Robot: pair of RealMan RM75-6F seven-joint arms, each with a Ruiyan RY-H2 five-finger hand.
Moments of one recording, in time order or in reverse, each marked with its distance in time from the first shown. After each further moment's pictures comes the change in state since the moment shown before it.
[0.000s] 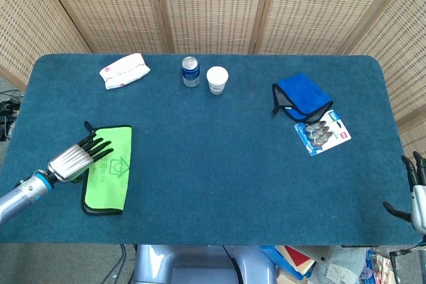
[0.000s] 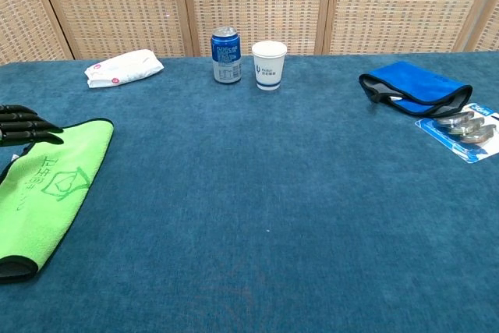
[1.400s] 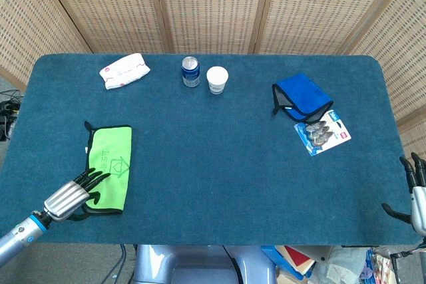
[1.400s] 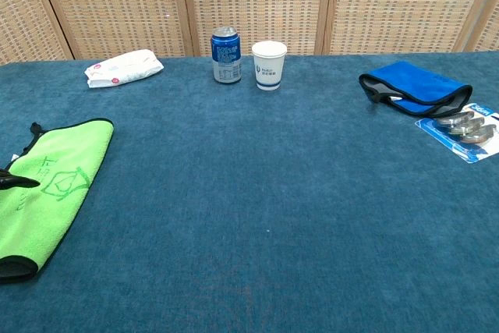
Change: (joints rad) left arm 0.219 -0.041 0.019 -0.078 0.044 0.174 -0.083; right arm -0.004 0.011 -0.010 -0.002 -0.019 -0.001 0.037
